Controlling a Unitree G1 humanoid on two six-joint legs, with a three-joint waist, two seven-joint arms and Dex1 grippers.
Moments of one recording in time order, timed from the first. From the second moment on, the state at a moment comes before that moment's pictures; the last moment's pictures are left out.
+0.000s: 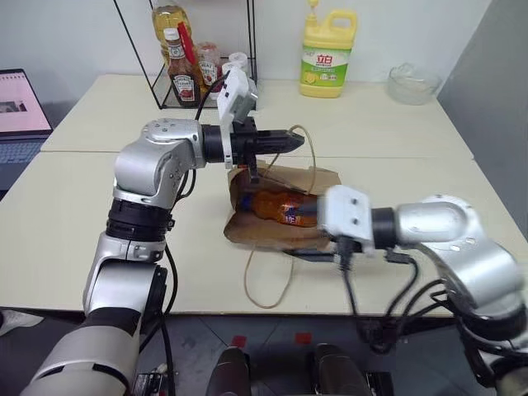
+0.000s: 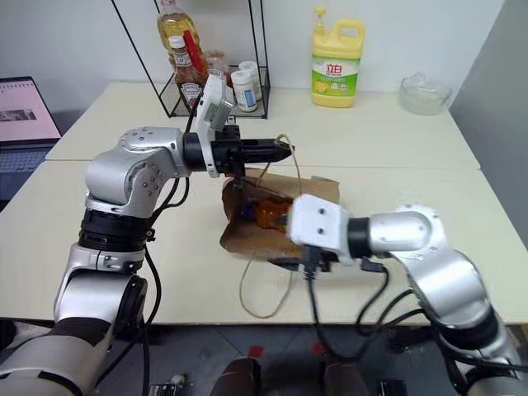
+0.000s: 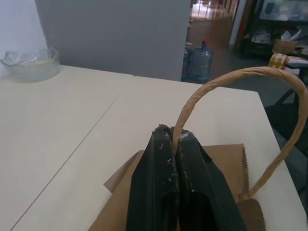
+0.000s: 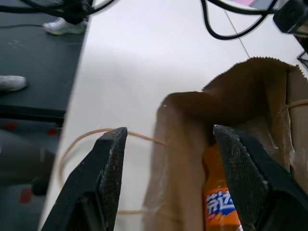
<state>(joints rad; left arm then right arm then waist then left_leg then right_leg) -1.03 0.48 -0.07 0.22 -0.44 0.64 -1.12 -0.66 -0.54 0.35 -0.65 0.10 0.86 0.93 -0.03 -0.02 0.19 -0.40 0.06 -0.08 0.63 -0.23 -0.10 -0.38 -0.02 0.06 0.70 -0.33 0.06</state>
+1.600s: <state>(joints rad) -1.04 0.44 -0.07 0.27 -0.44 0.58 -1.10 -0.98 -0.24 0.76 0.23 -0.51 0.58 0.79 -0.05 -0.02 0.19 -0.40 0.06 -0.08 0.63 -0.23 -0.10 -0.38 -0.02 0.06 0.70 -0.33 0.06</state>
